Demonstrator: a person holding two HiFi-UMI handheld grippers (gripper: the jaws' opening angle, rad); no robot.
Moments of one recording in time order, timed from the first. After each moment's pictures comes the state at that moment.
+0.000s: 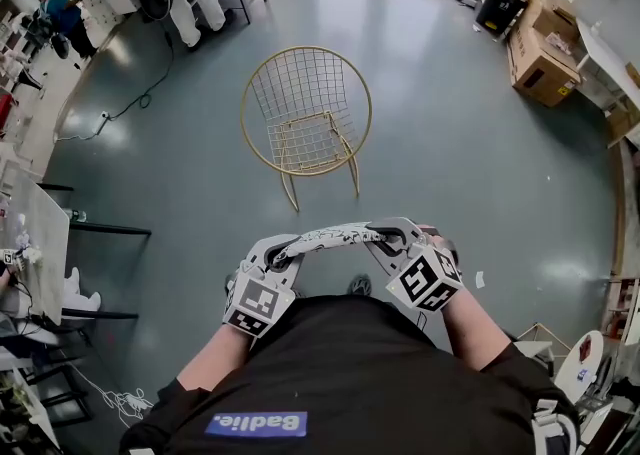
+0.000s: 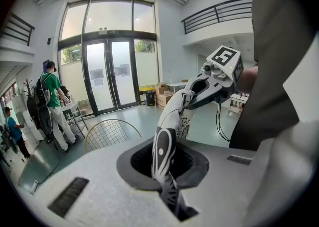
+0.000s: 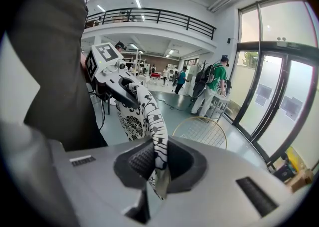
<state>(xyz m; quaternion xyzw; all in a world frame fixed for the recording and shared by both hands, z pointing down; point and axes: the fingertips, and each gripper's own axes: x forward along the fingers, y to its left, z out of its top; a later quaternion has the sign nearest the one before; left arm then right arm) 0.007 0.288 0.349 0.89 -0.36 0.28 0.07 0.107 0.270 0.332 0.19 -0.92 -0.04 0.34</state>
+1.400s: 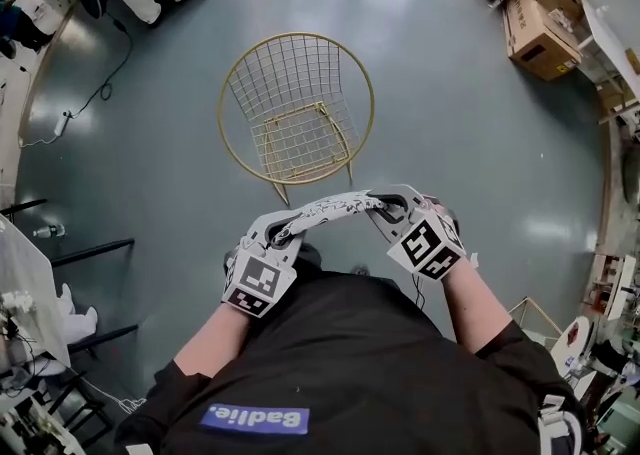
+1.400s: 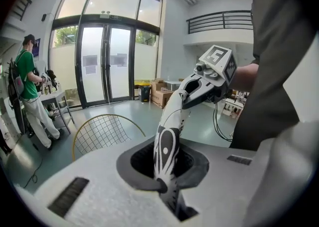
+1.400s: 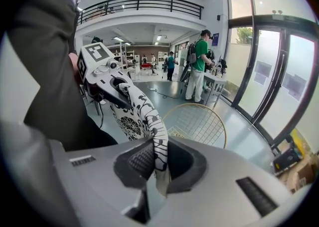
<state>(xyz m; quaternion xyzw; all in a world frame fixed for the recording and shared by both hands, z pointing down) -0.039 0.102 0.415 0.90 -0.30 0.28 0.13 0.061 0.071 0.393 0.21 -0.90 0.04 0.39</state>
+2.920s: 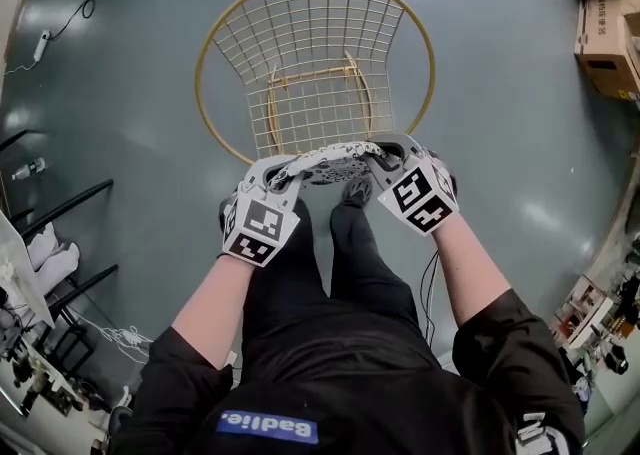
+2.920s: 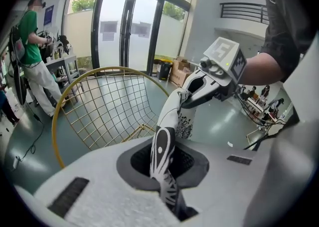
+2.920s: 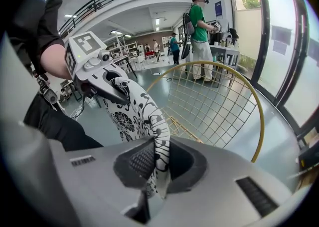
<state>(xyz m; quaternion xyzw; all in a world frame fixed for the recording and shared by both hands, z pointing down) -0.074 -0.066 0.623 0.84 -0.35 0.34 0.25 0.021 -0.108 0.619 0.13 -0.88 0.13 0.44</state>
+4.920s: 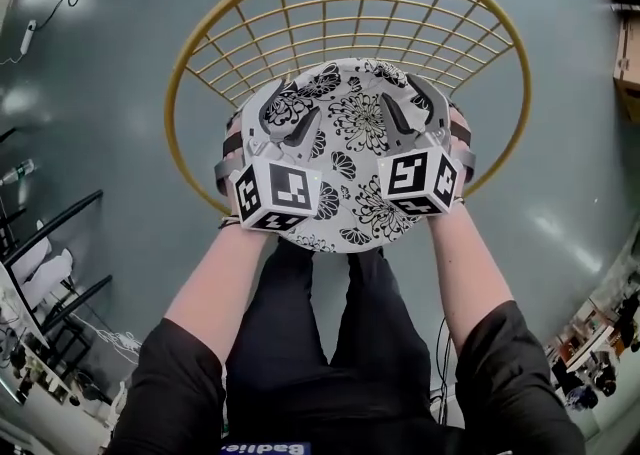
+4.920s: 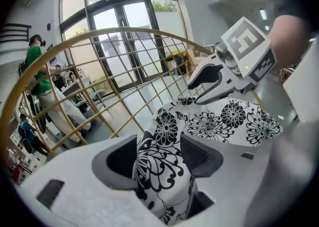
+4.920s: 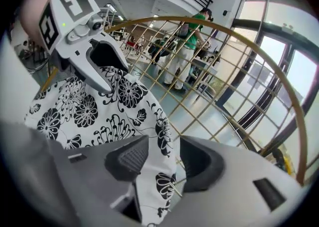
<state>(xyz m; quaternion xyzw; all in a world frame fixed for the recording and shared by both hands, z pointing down) -0.155 -0.262 0.783 0.80 -0.45 0.39 0.08 -0.030 -0.303 0.783 0.31 -0.83 -0.07 0.45</state>
